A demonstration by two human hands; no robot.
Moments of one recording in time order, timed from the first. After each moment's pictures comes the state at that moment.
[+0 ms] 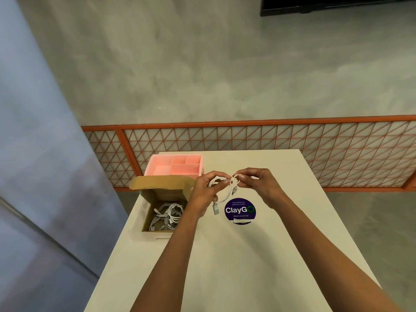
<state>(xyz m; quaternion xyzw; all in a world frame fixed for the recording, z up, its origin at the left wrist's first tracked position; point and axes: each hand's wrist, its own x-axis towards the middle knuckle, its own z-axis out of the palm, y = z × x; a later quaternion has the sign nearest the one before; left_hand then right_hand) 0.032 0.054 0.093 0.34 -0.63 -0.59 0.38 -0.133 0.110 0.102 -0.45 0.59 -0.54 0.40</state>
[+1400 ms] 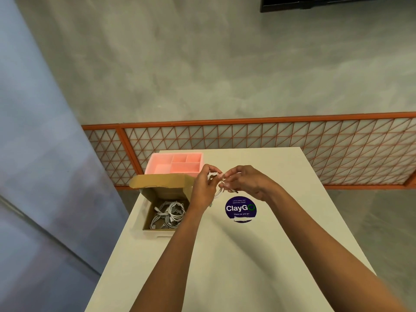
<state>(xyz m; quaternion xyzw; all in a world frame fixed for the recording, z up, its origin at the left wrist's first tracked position) 0.023 0.034 0.071 0.37 -0.70 -0.44 0.43 -0.107 0.101 0.132 -0.41 0.60 -0.44 0.53</state>
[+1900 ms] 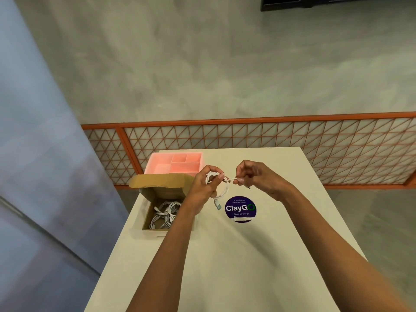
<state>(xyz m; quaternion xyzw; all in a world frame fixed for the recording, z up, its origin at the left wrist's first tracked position) 0.038 0.044 0.091 0.33 -0.63 -0.61 0.36 -0.141 0.112 0.128 -0.53 0.57 -0.42 0.46</state>
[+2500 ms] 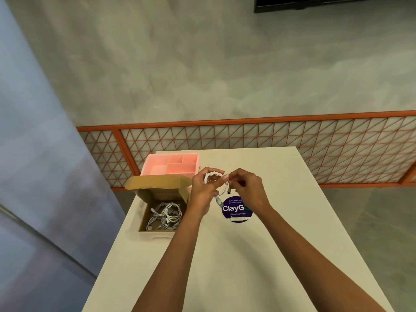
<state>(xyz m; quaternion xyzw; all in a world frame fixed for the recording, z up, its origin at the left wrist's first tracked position) 0.014 0.060 0.095 0.37 -0.53 -0.62 0.43 -0.110 0.112 0.085 -0.51 0.67 -0.49 0.21</state>
